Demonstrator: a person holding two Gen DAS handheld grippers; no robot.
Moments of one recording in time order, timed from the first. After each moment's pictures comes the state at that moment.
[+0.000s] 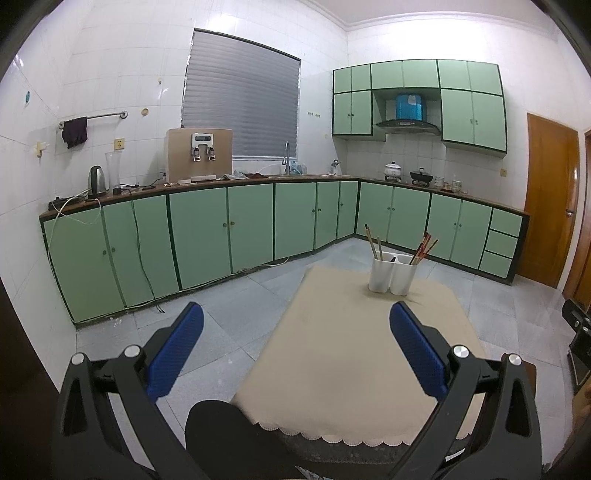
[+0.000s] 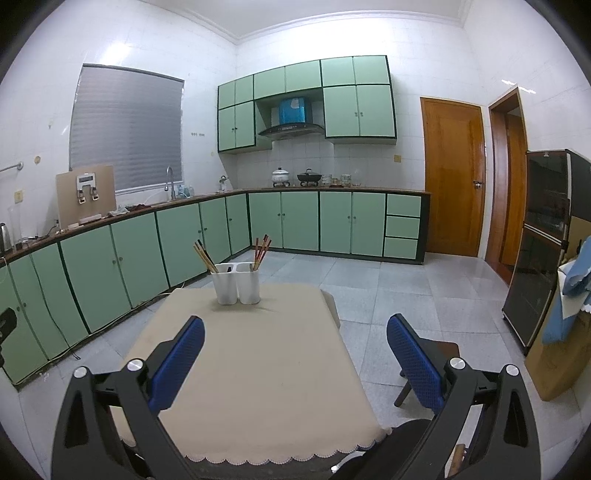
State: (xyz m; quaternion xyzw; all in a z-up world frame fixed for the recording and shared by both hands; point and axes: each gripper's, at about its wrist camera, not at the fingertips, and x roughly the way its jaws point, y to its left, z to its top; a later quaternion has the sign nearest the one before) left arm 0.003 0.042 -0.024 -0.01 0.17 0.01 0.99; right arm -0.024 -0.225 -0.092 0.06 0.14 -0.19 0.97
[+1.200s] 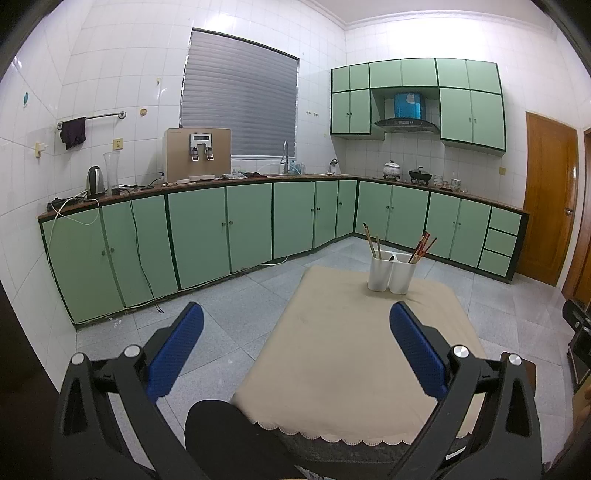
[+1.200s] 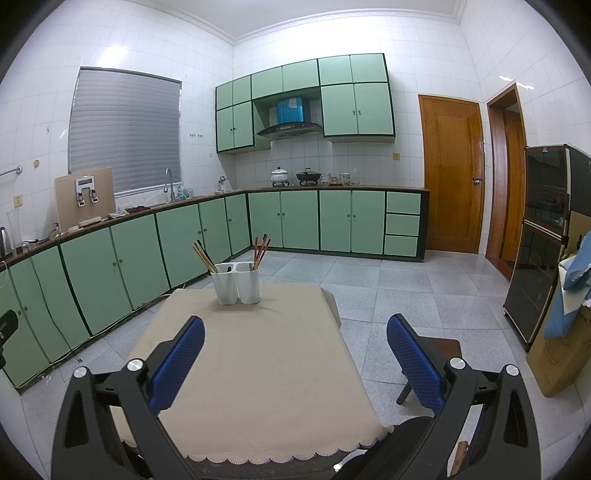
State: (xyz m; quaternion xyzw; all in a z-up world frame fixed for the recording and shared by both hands) left arm 0.003 0.042 -0.022 -0.01 0.17 0.01 0.99; right arm -0.025 -0.226 -0.091 0.07 0.14 -0.19 0.97
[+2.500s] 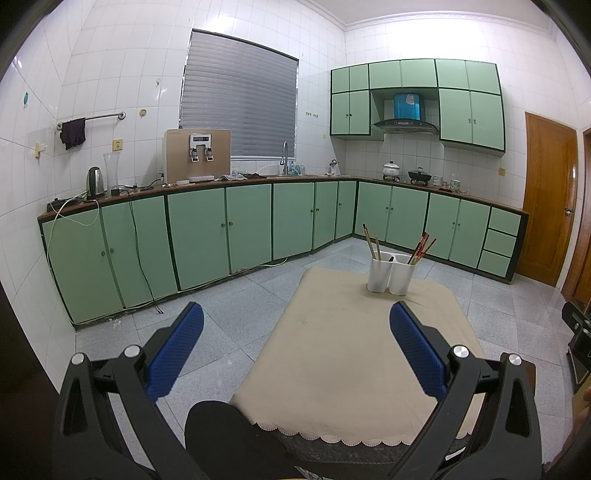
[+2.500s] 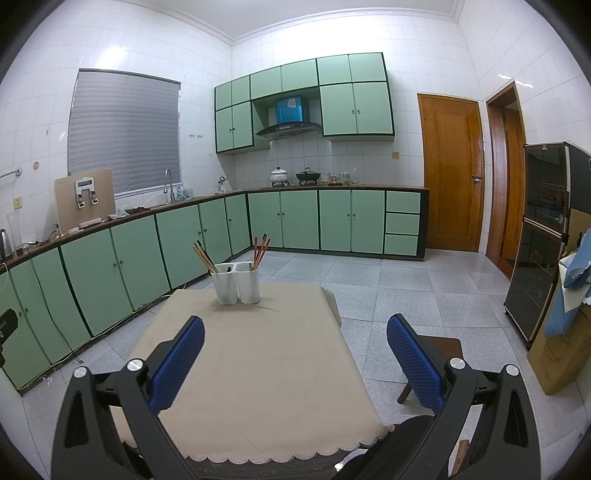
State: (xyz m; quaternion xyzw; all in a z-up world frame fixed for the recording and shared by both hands) left arm 0.003 0.041 -0.021 -0.01 0.17 0.00 0.99; right arm -0.024 -0.225 -0.094 0.07 0.14 -0.19 0.97
